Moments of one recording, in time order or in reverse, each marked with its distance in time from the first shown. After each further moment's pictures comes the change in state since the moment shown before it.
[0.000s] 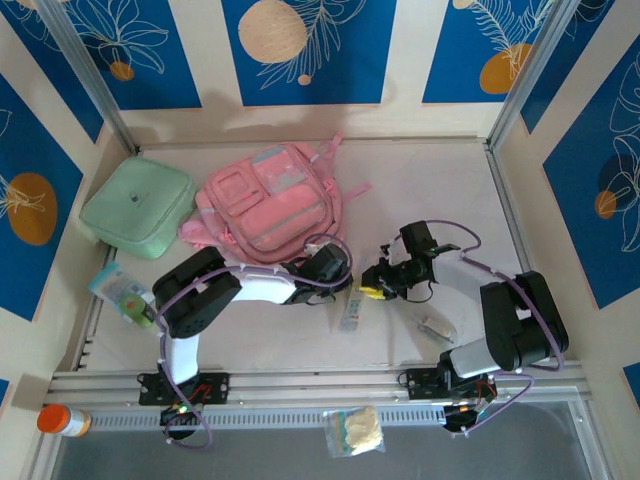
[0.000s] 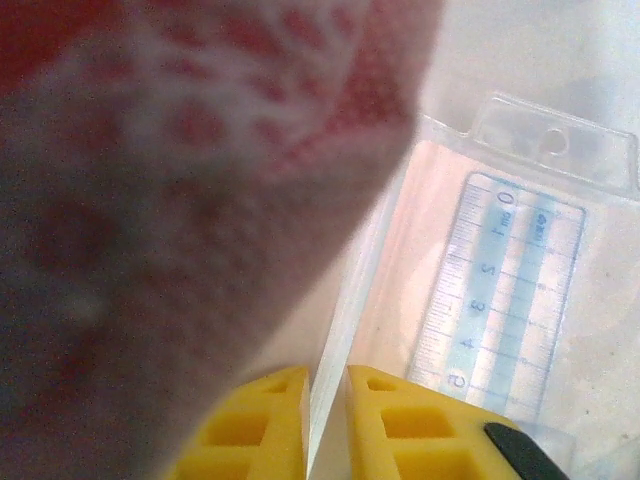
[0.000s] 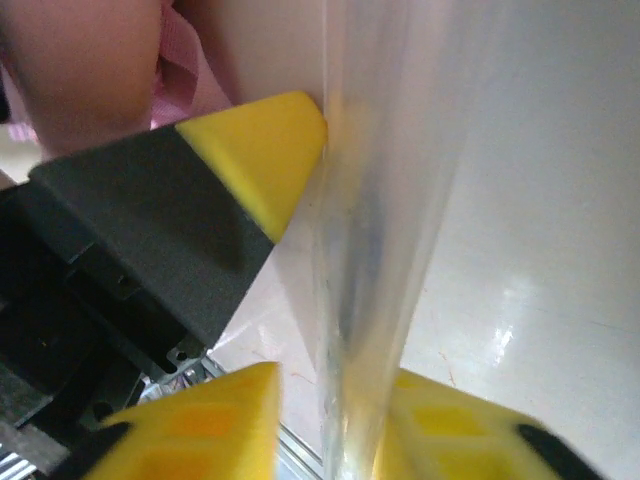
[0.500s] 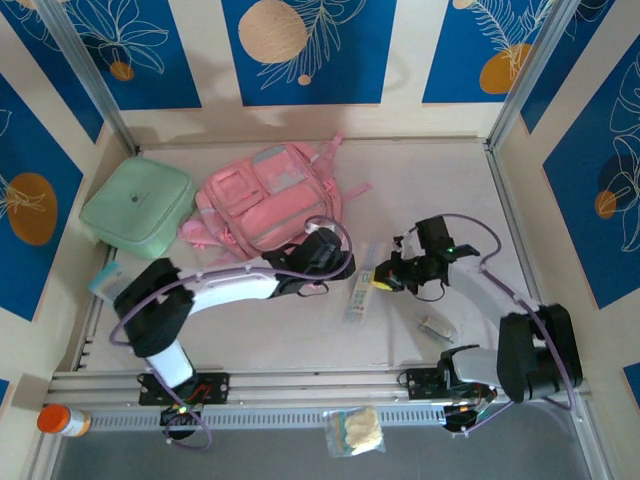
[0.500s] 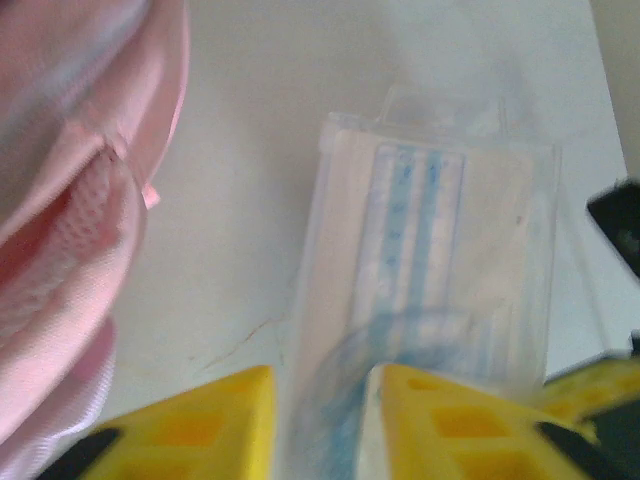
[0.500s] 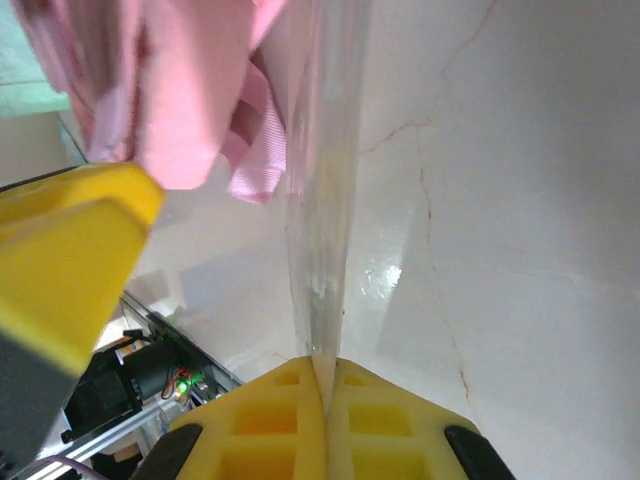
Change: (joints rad) left arm 0.003 -0.263 0.053 -0.227 -0.017 0.310; right arm -0.083 -0.204 0.023 -0.127 0.025 -0.029
